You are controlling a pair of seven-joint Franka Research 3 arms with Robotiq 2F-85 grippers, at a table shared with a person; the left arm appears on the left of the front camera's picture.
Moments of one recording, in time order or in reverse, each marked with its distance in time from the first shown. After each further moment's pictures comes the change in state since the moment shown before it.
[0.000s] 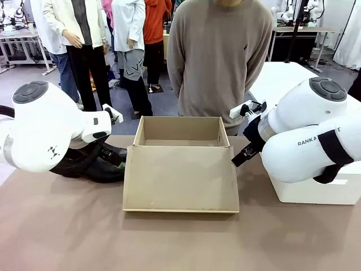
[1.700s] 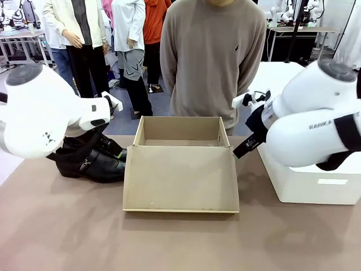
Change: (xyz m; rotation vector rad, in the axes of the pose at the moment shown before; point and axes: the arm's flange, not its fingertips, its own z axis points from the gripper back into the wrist) left arm 0.022 0.001 0.037 0.002 -0.015 -0.014; right arm 0.017 -0.004 0.036 0.027 0.006 -0.028
